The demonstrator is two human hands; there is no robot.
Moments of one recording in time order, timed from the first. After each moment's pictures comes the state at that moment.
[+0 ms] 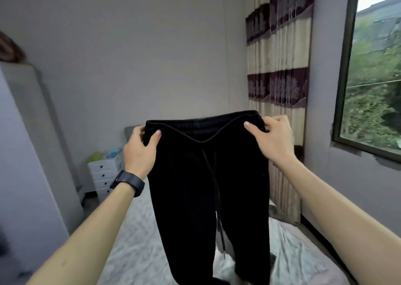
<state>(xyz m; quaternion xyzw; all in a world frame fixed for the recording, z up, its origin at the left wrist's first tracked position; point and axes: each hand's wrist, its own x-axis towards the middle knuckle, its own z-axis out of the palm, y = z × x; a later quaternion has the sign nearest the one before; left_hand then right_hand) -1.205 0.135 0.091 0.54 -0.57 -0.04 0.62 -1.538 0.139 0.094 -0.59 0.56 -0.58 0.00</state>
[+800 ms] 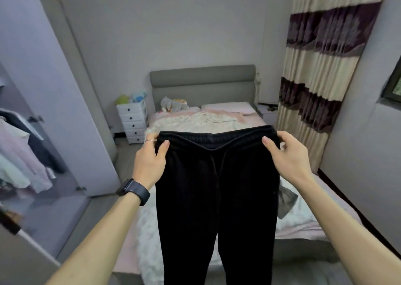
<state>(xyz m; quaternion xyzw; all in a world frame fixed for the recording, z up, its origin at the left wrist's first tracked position) -1.016 0.274 -0.054 0.64 -0.59 -0.11 0.48 -1.365 0.253 -0.053 -0.64 0.54 -0.53 0.14</state>
